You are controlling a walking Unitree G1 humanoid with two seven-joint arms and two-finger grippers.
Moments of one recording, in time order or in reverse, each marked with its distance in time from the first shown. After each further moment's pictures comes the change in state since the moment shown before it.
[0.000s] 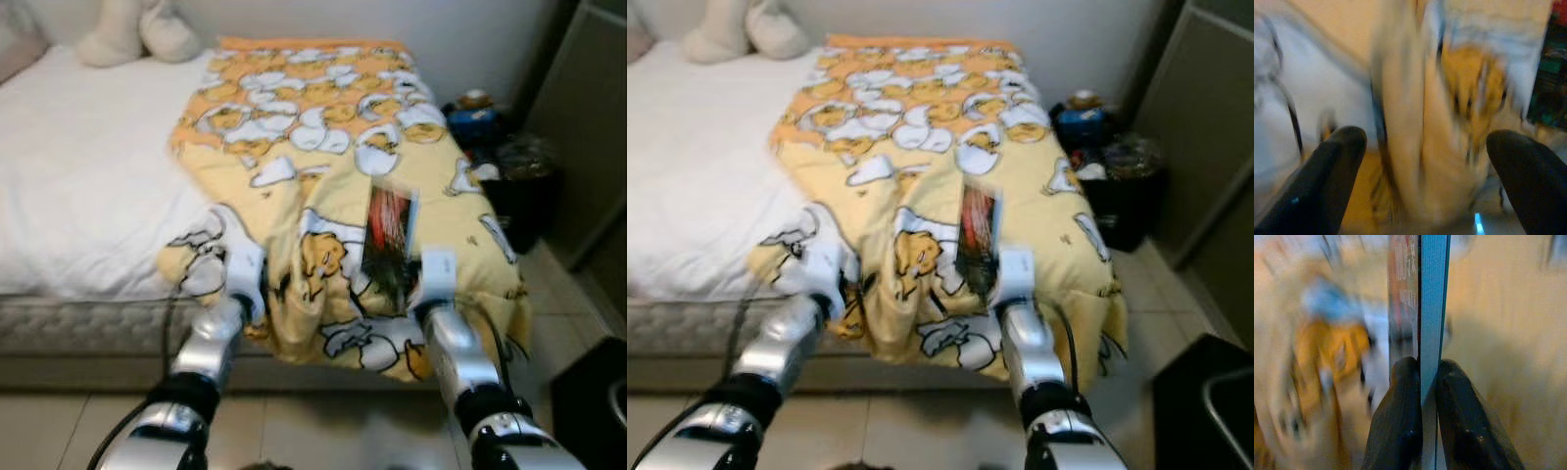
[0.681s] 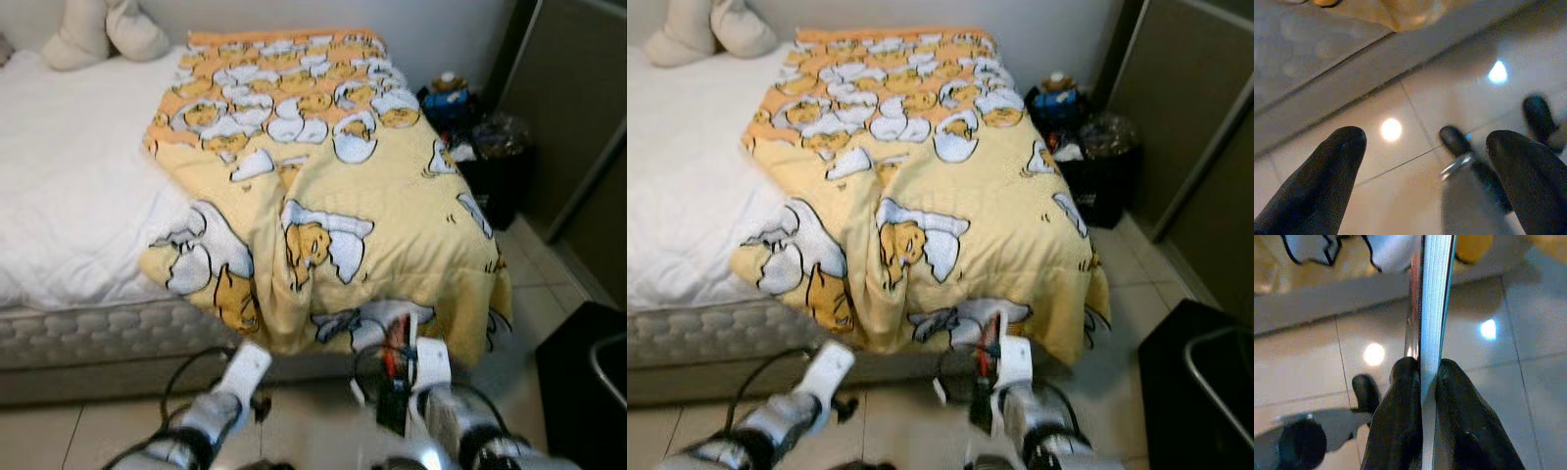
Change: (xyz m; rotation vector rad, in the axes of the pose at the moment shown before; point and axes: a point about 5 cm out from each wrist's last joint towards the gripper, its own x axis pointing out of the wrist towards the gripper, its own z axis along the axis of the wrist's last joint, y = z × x) left arm -0.041 0.001 -0.116 0.180 0.536 0.025; right arm -0.046 -0.008 -0.109 0.087 0.618 -0.129
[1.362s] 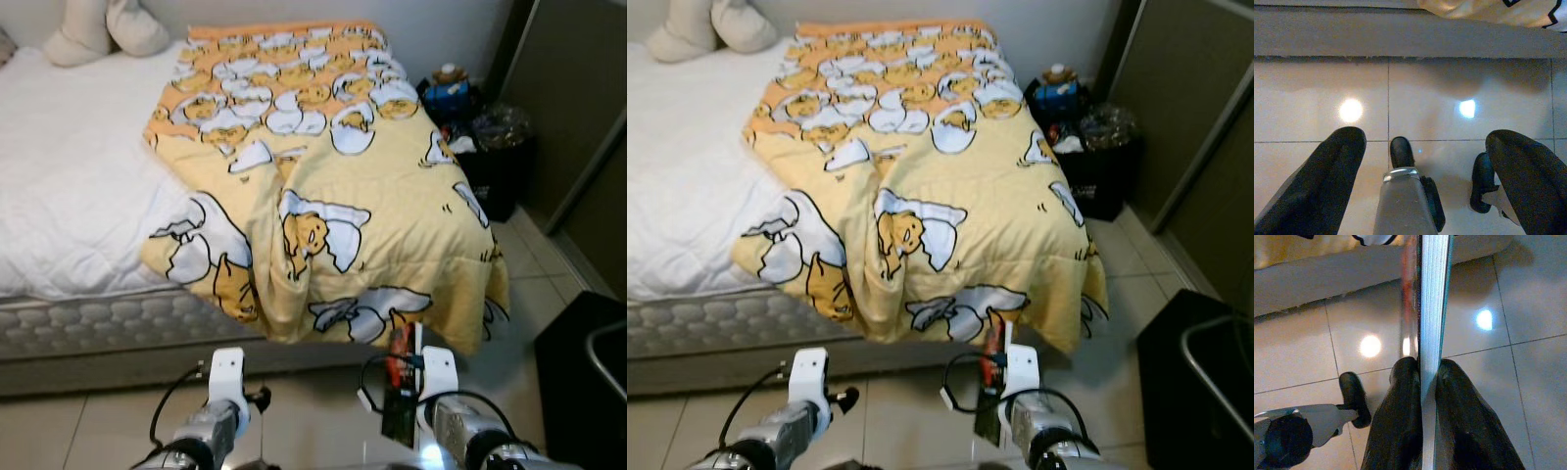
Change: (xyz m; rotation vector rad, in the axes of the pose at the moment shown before) left arm -0.001 -0.001 -0.014 -0.470 -0.008 0.057; right arm -0.001 -0.011 -0.004 -0.010 0.019 -0.018
